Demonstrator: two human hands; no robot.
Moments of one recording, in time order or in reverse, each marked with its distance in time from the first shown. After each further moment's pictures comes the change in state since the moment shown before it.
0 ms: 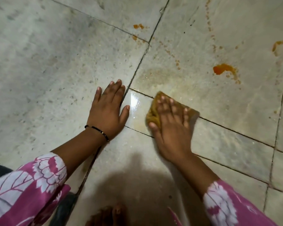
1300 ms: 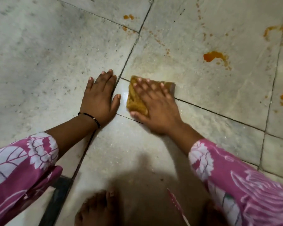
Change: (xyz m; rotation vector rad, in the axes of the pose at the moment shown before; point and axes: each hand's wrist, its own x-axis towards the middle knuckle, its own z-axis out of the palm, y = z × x) left_hand 0.000 0.001 0.000 0.036 -0.007 0.019; right_hand 0.029 0.016 -0.004 -0.109 -0.026 -0.304
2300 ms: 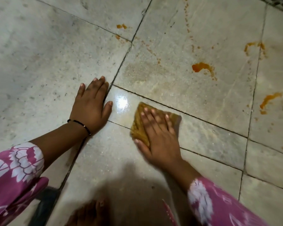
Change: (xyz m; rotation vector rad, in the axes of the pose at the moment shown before) left_hand 0.000 -0.002 -0.001 -0.005 -0.015 0.001; right_hand -0.069 -0.010 0.015 0.018 0.030 0.109
